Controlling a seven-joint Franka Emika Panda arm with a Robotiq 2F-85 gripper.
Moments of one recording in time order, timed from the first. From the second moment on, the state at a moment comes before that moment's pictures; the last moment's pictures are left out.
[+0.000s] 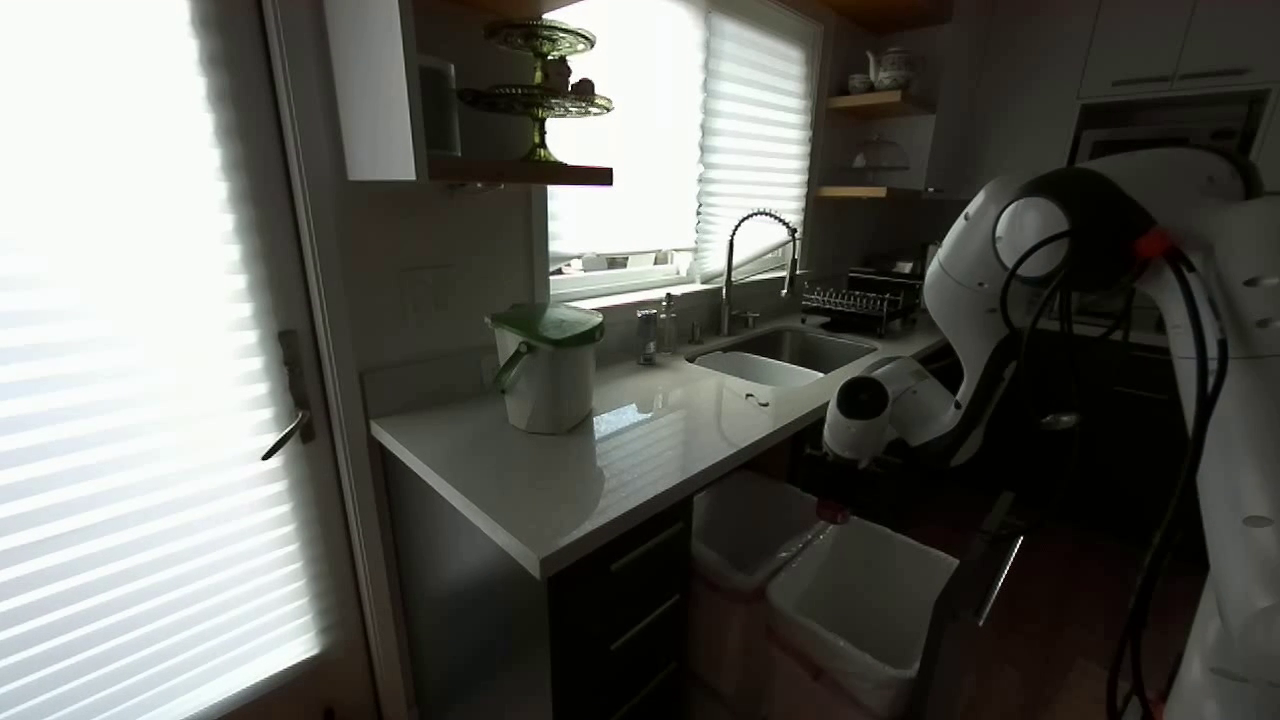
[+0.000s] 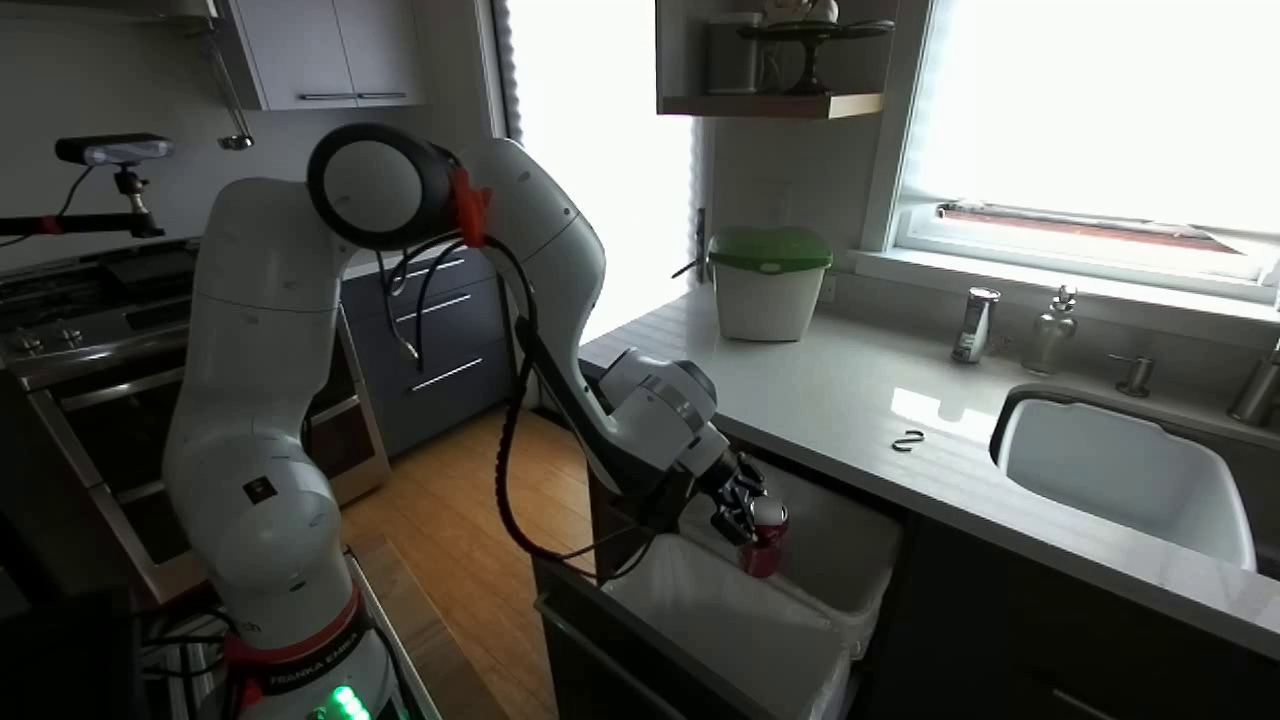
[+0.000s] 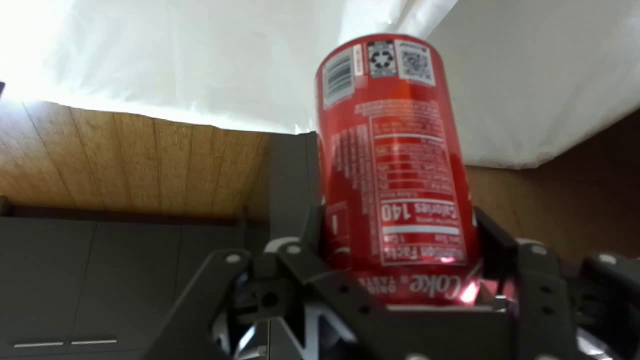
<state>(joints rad) 0.09 0.37 -0.52 -2.23 -1.79 2.91 2.48</state>
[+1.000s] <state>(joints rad) -0.57 0.69 0.22 -1.85 -2.39 2.80 2.71</state>
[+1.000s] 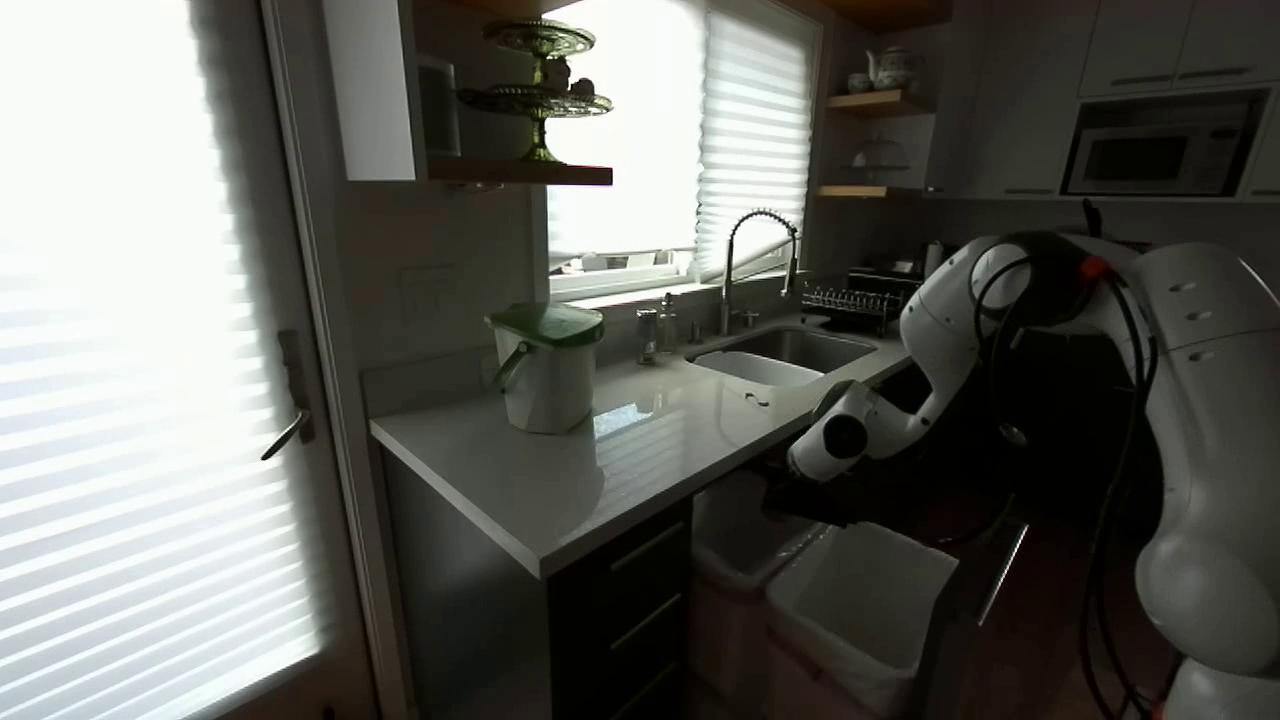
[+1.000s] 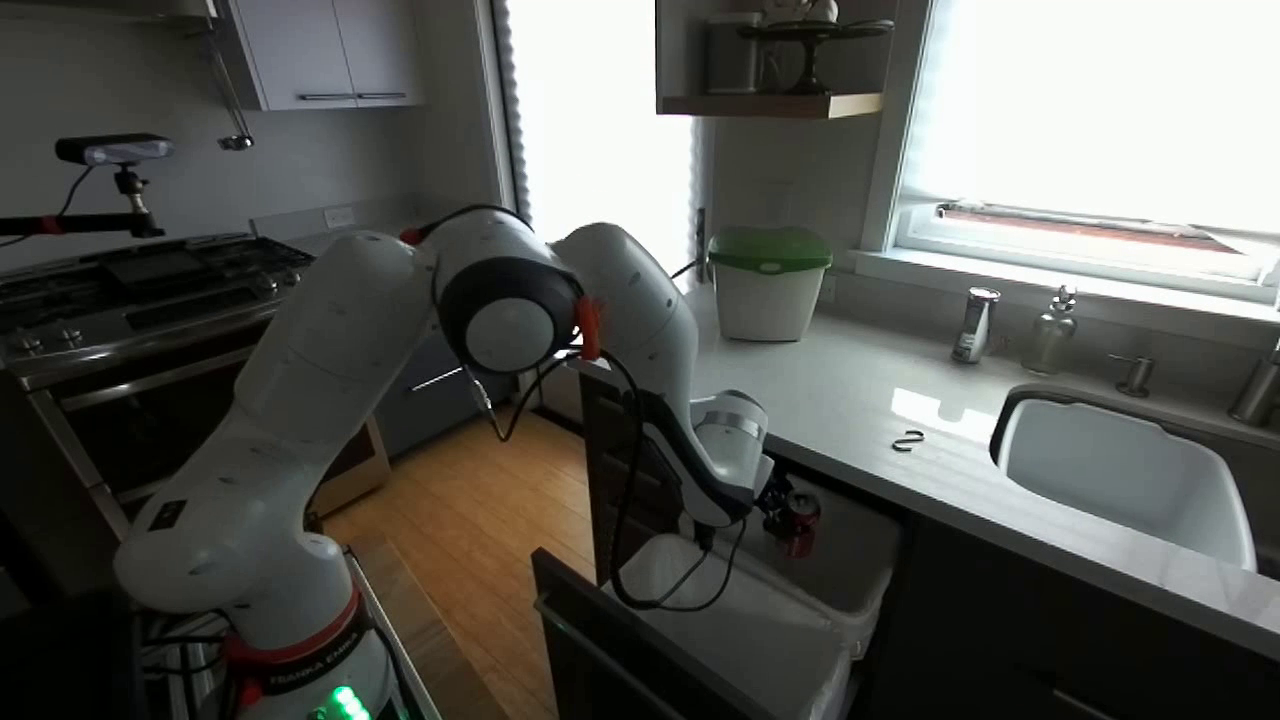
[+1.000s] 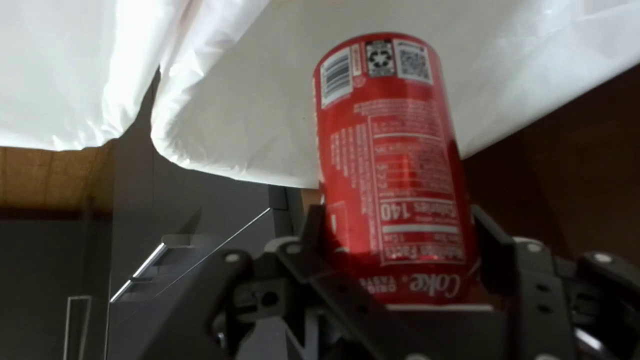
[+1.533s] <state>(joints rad) -0.78 0.82 0.48 -1.78 -2.51 2.76 2.66</state>
